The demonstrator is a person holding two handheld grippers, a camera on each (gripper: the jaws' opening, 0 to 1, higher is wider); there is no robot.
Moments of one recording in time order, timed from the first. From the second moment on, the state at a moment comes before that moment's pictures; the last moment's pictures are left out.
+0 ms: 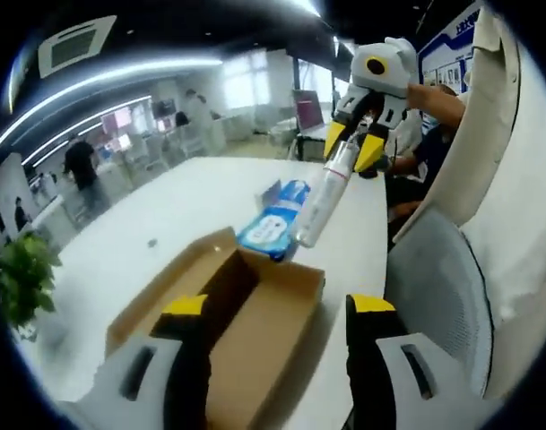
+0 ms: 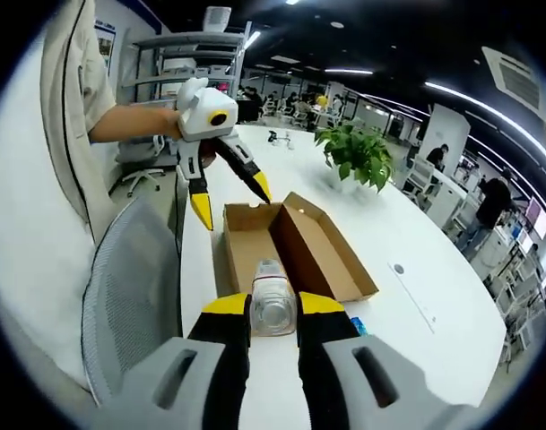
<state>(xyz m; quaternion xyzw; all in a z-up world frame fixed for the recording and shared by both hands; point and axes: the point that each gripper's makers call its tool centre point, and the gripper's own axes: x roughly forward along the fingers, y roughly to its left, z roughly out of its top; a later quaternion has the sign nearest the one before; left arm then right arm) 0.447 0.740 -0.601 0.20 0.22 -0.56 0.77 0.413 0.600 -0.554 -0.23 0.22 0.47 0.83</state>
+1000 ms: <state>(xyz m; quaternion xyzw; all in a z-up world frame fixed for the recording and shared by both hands) 0.462 0.790 -0.603 0.13 0.23 -0.46 0.85 0.465 0.538 -0.551 -0.32 0.29 0.46 0.78</state>
